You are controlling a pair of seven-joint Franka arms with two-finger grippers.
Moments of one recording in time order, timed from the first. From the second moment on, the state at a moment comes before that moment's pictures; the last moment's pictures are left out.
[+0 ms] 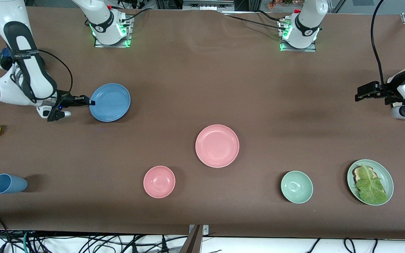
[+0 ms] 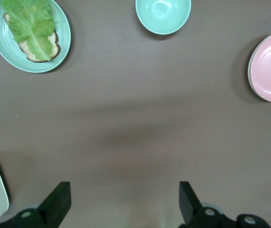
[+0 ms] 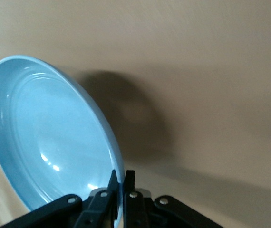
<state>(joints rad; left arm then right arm) 0.02 0.19 -0.01 -1.41 -0.03 1.44 0.11 0.02 0.36 -0.26 -2.19 0.62 2.03 -0.79</state>
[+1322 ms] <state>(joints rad) -0.05 0.03 0.07 -1.50 -0.03 1.32 0.13 0.55 0.62 -0.22 -1.60 0.79 2.12 0.14</state>
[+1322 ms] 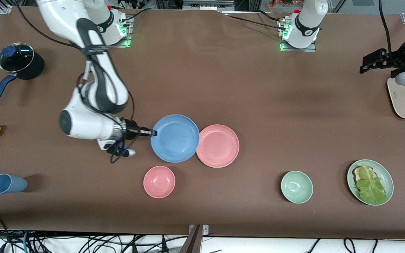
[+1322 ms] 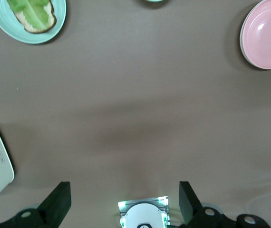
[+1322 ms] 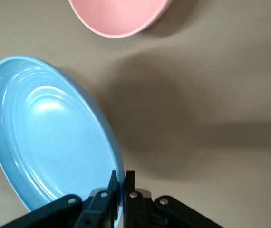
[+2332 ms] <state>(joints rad) -0.06 0.02 0.08 -1.55 -0.04 1.32 0.04 0.78 0.85 -0.21 -1.44 0.79 2.41 0.41</state>
